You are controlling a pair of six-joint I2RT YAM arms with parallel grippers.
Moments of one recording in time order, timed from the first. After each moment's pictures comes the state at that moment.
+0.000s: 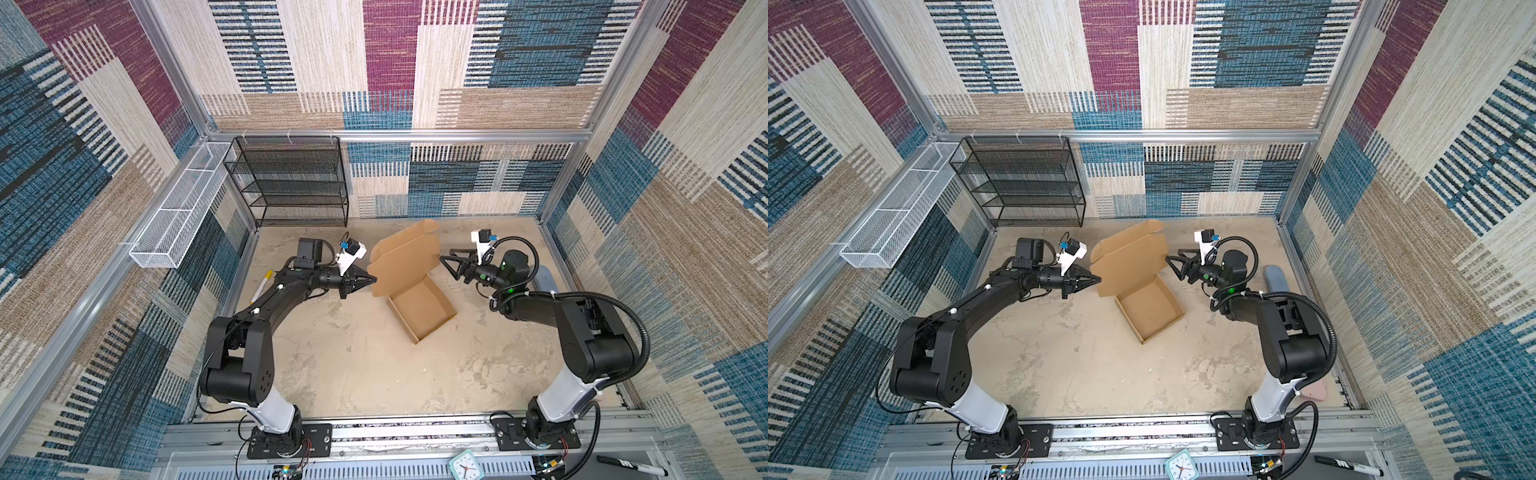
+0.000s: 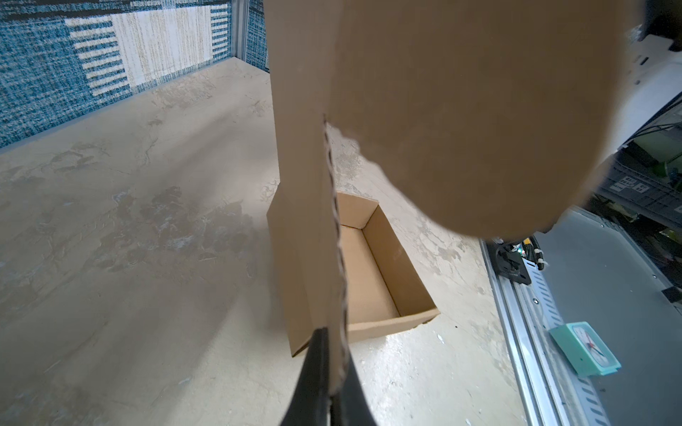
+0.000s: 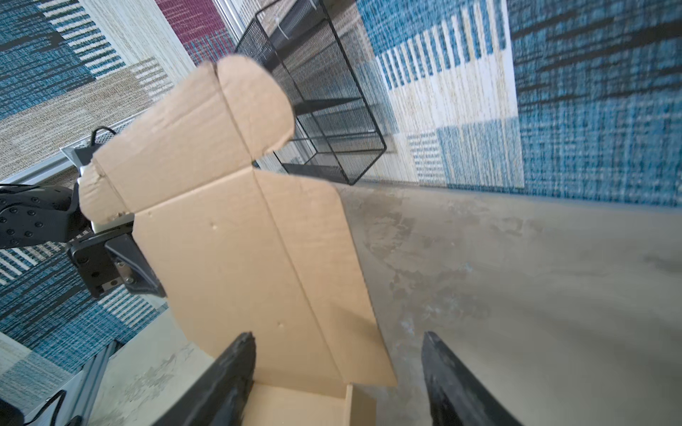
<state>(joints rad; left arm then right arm) -0.15 1.62 1.09 -0.28 1.13 0.47 0.15 1.72 0.78 0.90 -0.79 0.40</state>
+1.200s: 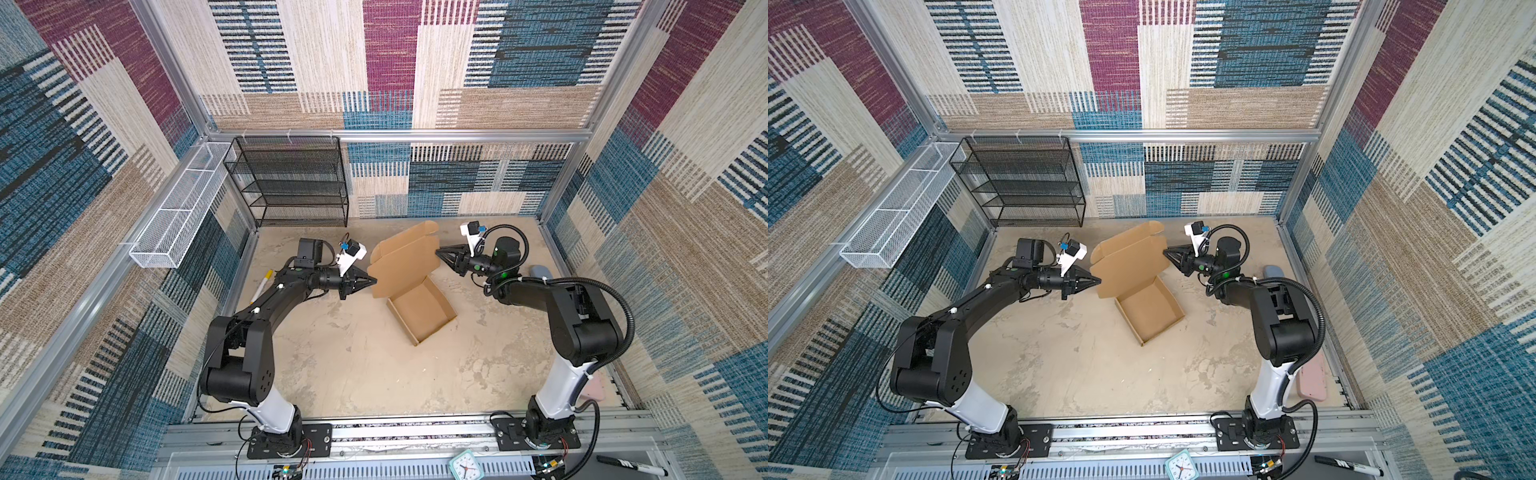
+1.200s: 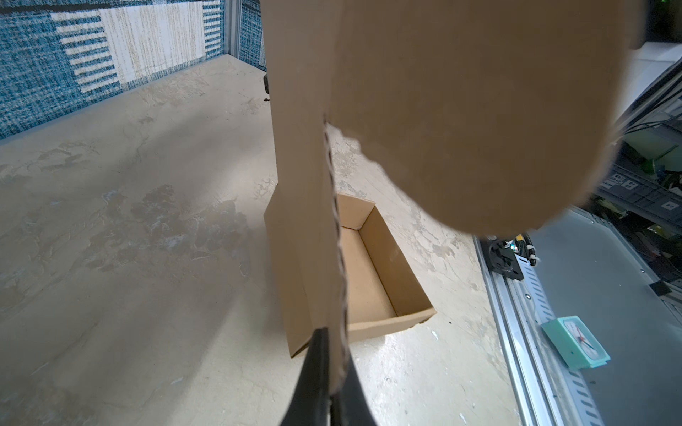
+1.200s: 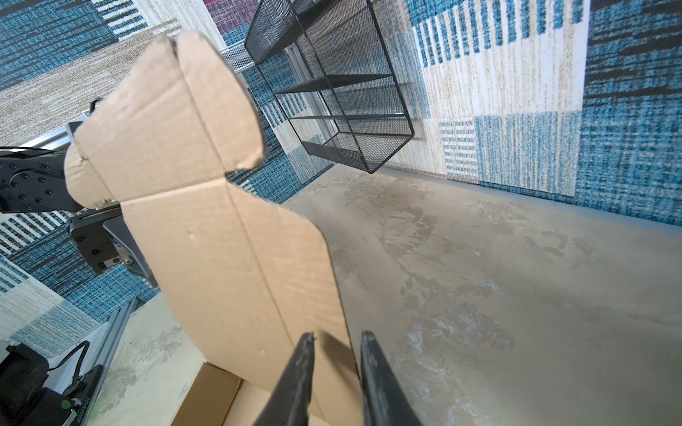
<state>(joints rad) -0.15 1.63 1.10 -0.32 1.13 0.49 0.14 1.84 0.94 0.79 -0.93 0.33</state>
